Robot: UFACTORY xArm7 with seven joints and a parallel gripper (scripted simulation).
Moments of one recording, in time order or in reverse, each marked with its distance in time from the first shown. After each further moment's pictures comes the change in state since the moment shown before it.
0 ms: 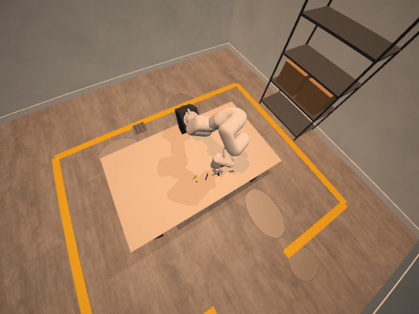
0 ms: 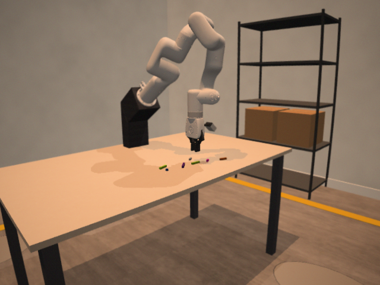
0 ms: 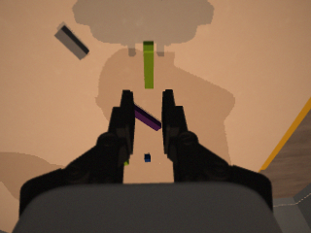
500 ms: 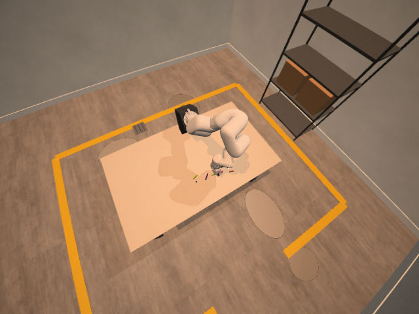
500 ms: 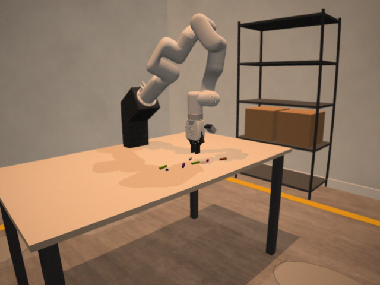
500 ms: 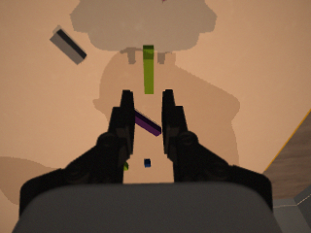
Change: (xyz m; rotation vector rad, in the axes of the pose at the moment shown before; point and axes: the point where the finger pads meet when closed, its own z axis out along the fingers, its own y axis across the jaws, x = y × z) arm 0.000 0.000 0.010 0.001 0.001 0.000
